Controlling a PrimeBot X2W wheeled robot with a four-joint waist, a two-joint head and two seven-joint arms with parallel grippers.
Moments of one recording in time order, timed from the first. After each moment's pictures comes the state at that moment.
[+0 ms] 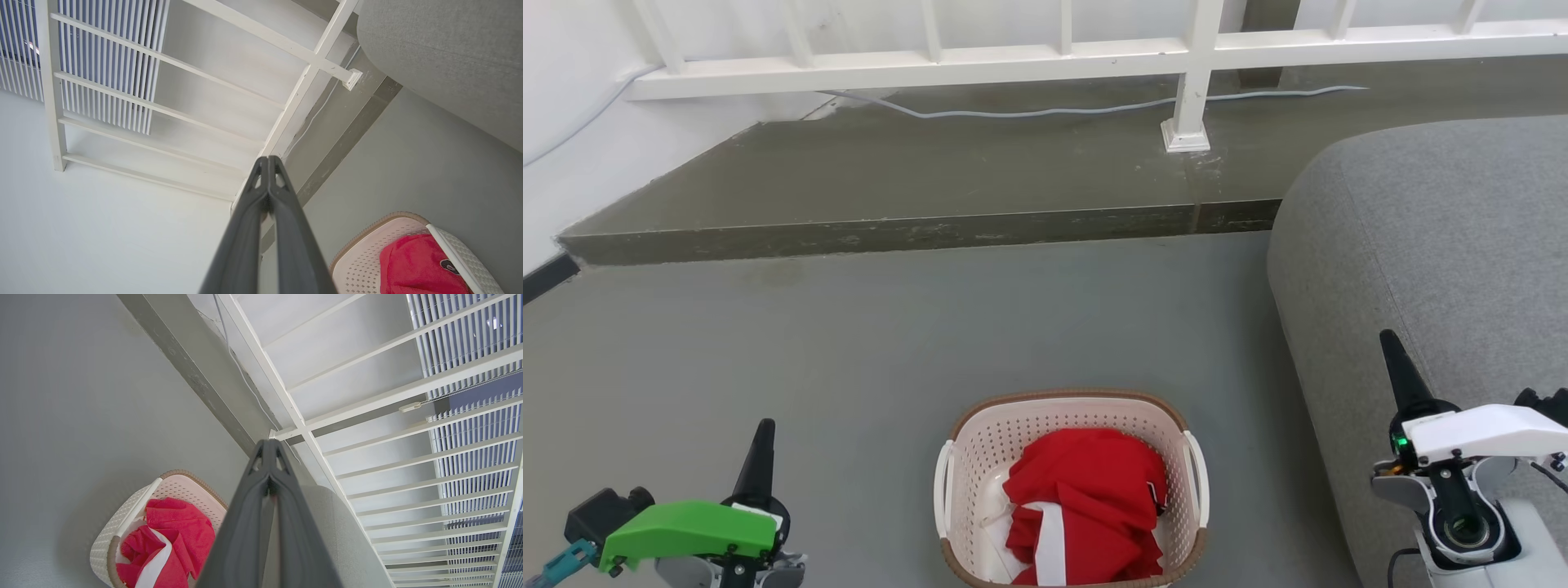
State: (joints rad) left arm -0.02 0.05 -0.03 0.27 -1.23 -0.11 0.00; right arm -0.07 -0.09 0.01 0.29 1.20 0.10 -0.01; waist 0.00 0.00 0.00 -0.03
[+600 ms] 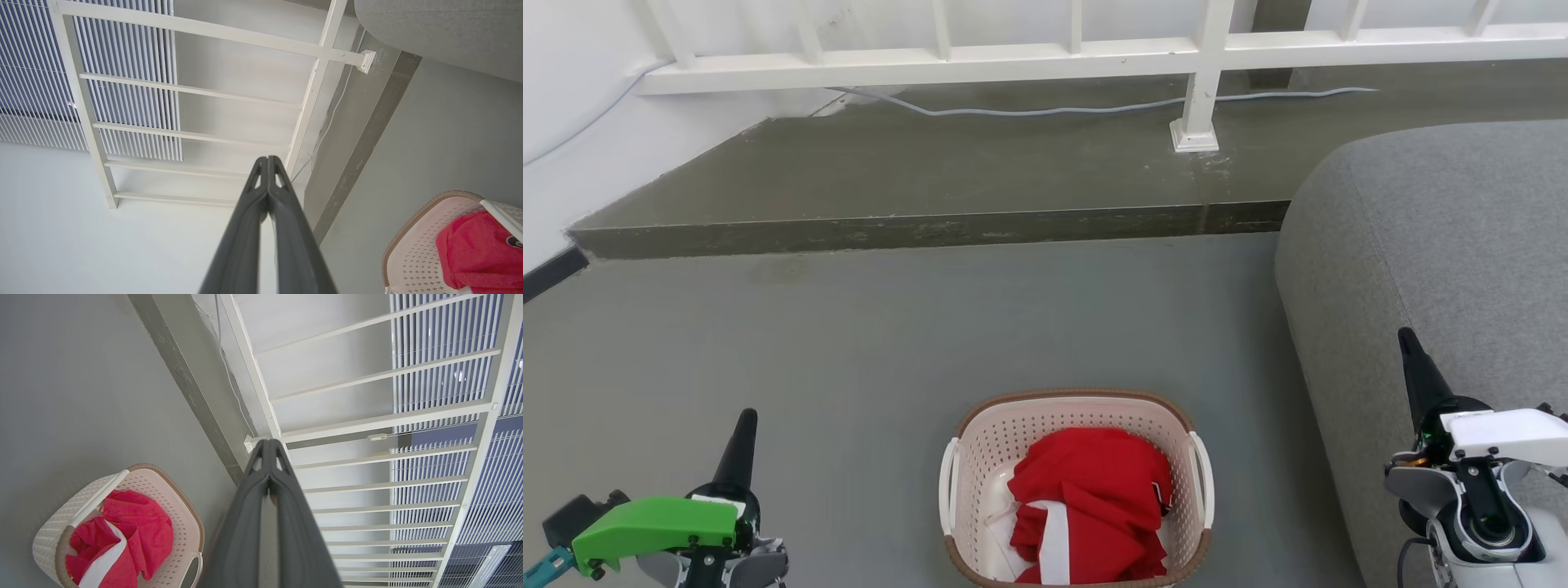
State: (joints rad) left arm -0.04 0.05 0.03 0.28 -1.42 -0.12 0.05; right arm -0.07 -0.06 -0.06 0.29 1.41 0.11 0.05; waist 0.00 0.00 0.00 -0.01
